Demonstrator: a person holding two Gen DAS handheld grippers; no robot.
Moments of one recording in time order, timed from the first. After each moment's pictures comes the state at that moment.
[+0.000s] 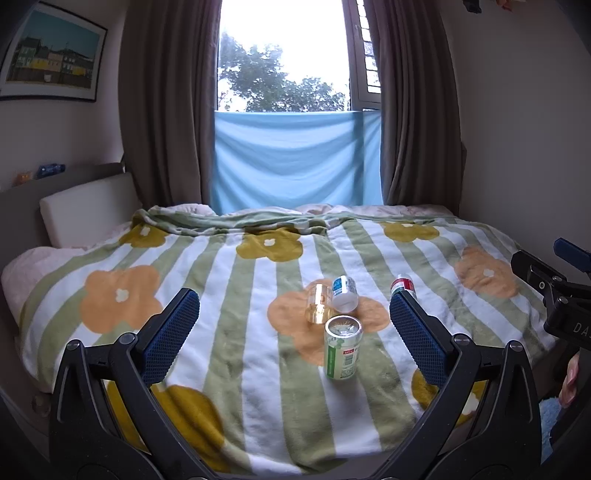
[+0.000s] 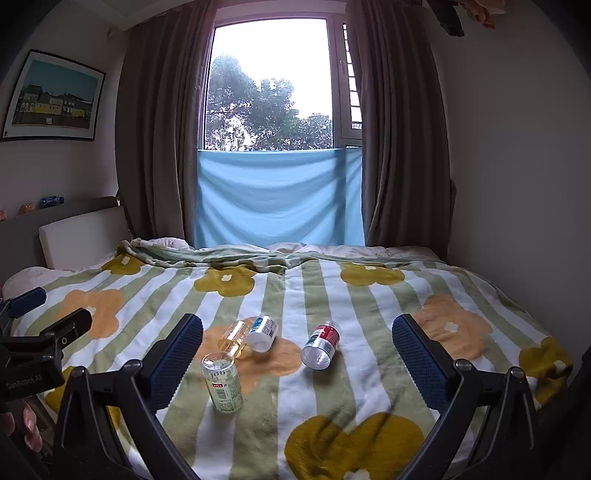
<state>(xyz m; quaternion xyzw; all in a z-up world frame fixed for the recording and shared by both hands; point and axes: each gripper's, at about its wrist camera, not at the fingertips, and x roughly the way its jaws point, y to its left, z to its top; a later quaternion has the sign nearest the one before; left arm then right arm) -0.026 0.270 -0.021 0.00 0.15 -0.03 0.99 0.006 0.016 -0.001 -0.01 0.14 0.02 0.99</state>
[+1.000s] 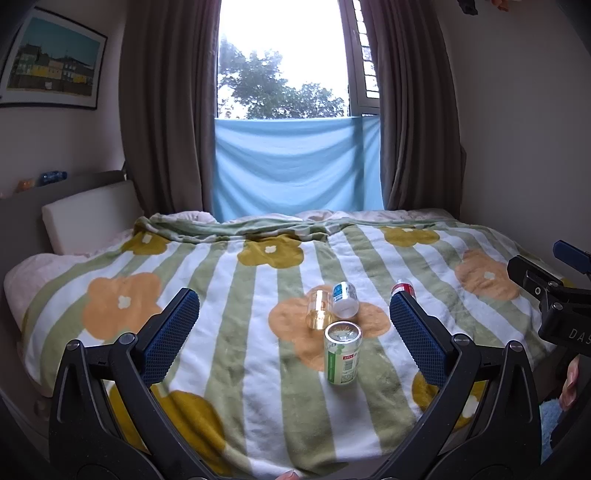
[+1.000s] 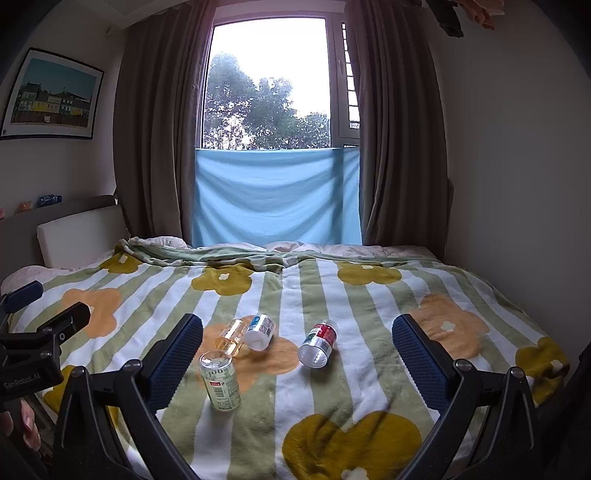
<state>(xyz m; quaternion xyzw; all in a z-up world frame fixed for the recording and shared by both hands) -0.032 0.263 -0.016 0.00 0.13 -0.02 0.99 0.003 0.017 0.002 0.00 0.14 0.01 0.99</state>
